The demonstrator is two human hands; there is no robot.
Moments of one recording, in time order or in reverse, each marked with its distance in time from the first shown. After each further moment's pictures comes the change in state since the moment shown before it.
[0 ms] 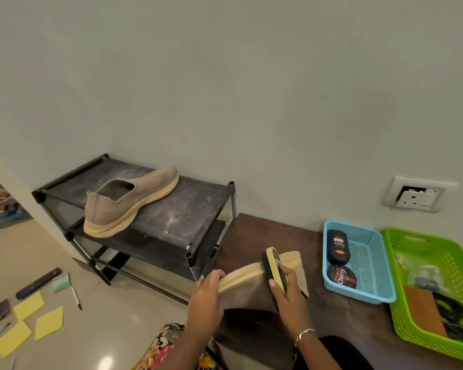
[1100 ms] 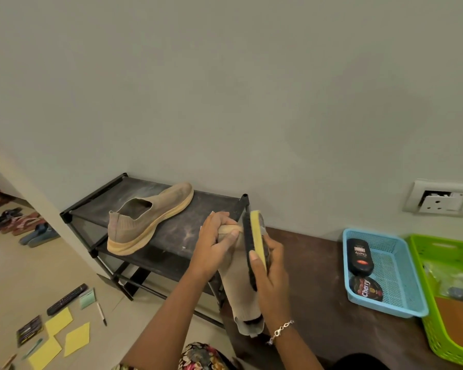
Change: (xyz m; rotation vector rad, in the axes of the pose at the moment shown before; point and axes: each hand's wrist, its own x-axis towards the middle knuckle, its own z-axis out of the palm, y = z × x) left_hand 0.074 0.047 -0.111 -0.560 0.063 0.132; right_hand -0.005 -0.112 0.036 0.417 0.140 -0.263
